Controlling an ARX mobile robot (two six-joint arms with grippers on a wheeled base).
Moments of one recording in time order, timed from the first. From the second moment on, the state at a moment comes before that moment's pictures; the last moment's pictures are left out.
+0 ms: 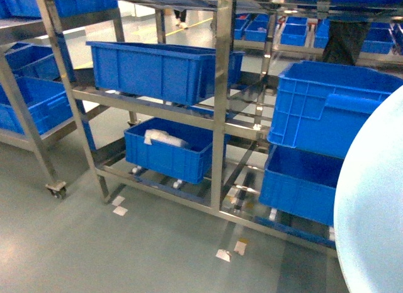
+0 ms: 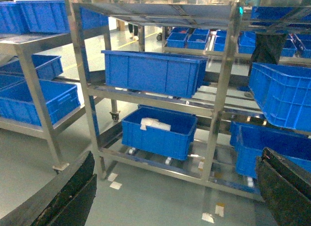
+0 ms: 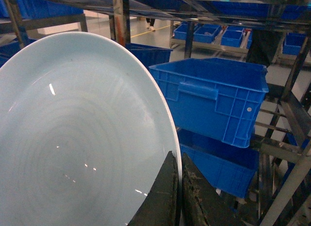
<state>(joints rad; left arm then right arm) 0.00 0.01 0.01 0.00 0.00 0.00 0.07 0.06 0.06 -0.03 -0.07 0.00</state>
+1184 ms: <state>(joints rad) 0.00 0.01 0.01 0.00 0.00 0.00 0.07 0.06 0.06 -0.03 -0.08 0.00</state>
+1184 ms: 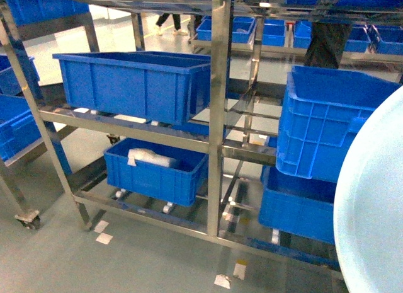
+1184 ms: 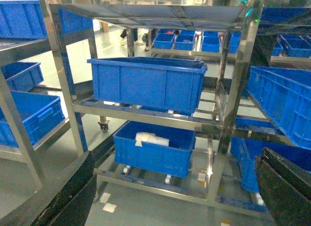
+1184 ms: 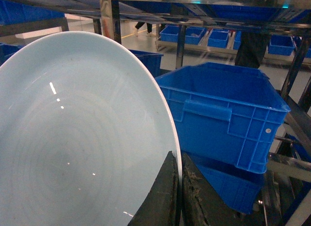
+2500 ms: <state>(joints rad) 0.00 0.01 0.01 0.00 0.00 0.00 0.07 0.06 0.06 -0.03 -0.08 0.00</state>
